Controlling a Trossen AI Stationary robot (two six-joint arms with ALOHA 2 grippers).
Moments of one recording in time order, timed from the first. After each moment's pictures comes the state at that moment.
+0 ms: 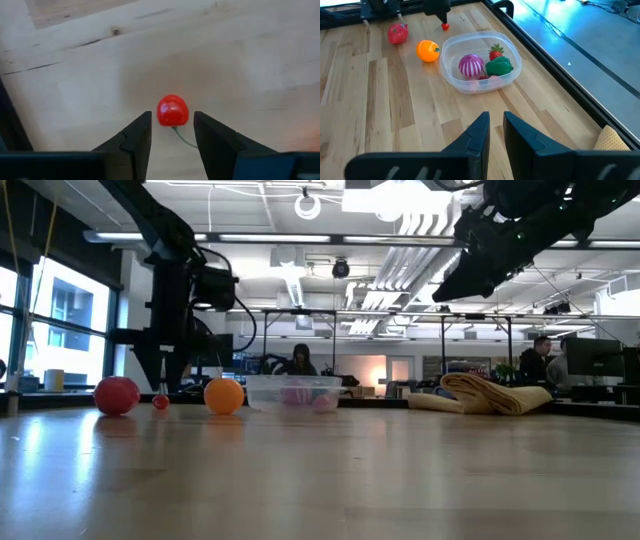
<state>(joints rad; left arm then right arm) 0.82 1.57 0.89 -0.83 -0.14 -0.63 -0.46 0.90 0.58 -0.18 -0.08 -0.04</state>
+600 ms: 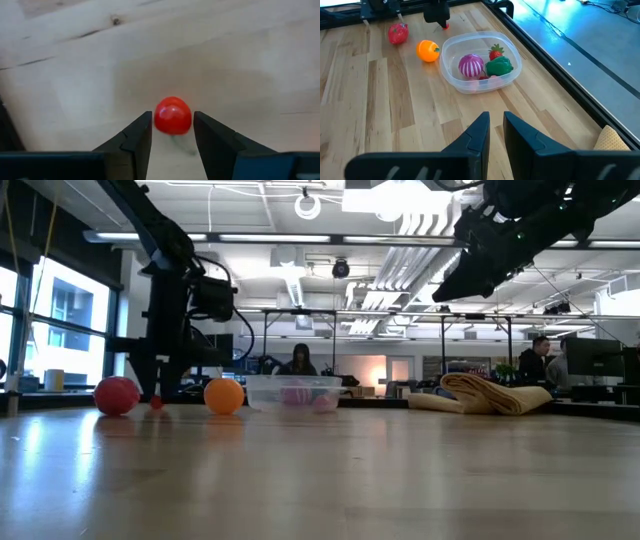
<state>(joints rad) 0.81 1.61 0.85 -0.79 -0.15 -0.63 -0.46 0.90 0.58 -0.18 -0.08 -0.04</state>
